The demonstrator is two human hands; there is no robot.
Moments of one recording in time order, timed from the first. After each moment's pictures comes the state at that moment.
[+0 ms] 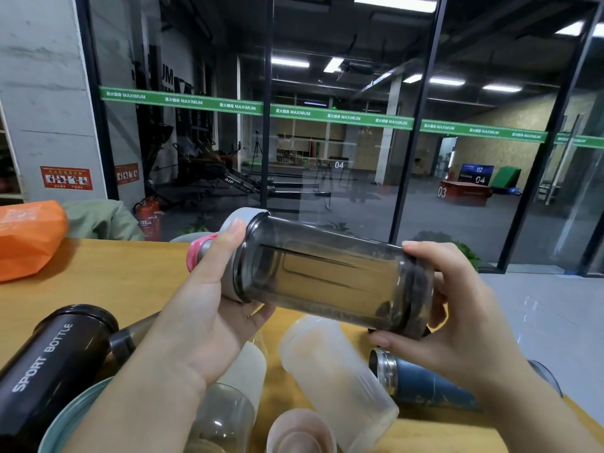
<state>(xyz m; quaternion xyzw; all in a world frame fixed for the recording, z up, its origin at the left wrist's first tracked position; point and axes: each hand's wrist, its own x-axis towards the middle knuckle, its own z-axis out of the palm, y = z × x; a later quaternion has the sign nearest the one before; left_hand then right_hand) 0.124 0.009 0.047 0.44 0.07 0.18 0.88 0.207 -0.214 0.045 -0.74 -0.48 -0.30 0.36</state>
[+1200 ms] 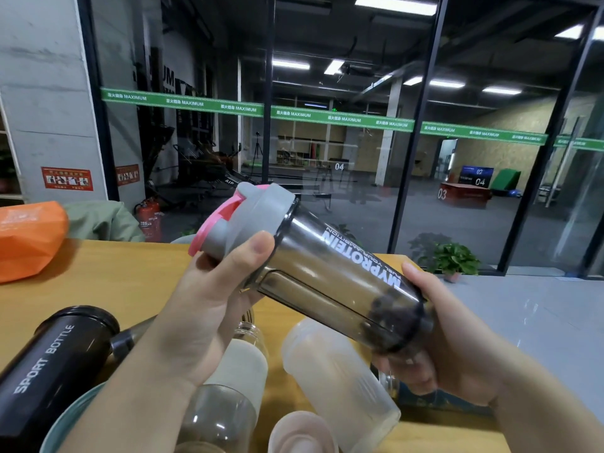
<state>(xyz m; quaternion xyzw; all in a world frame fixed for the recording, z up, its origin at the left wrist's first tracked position) 0.121 0.017 0.046 0.53 -0.09 0.23 0.81 0.213 -0.204 0.048 -0.68 -0.19 0.38 0.60</state>
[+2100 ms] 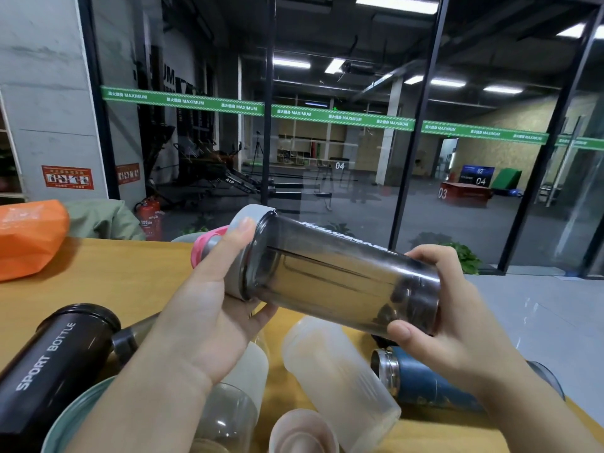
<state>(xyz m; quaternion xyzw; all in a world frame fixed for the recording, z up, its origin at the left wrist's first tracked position) 0.120 0.006 0.052 0.43 0.06 0.20 0.88 0.203 -0.212 0.042 -0.79 -0.42 -0.20 0.41</state>
